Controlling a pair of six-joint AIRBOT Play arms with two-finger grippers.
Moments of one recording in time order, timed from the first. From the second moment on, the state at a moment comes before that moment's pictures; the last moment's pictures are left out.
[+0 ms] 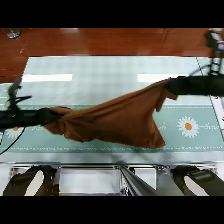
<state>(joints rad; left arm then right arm) 0.19 -0.71 0.65 0.82 -1.28 -1.33 0.15 -0.93 1.10 -1.24 1.10 1.61</state>
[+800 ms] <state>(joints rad) 0.30 -1.24 0.96 0.95 -1.33 -1.34 -0.22 -1.40 1.43 -1.47 1.46 1.63</state>
